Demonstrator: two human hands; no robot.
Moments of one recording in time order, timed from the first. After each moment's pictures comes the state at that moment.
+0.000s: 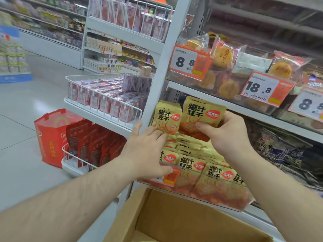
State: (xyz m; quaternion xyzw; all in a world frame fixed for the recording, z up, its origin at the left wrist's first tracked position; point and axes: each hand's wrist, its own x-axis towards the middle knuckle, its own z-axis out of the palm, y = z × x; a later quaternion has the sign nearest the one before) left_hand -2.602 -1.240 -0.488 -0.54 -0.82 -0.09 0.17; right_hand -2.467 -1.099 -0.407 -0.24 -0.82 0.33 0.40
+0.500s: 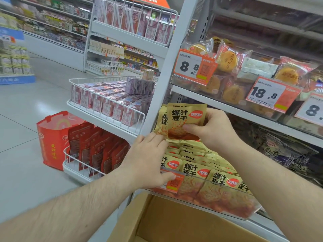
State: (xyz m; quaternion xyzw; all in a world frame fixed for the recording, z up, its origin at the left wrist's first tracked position) left_hand -2.608 -1.239 -0.508 -0.55 -0.78 -0.19 0.22; right_hand -2.502 -1.098 -0.397 -0.18 -0.88 0.31 0.30
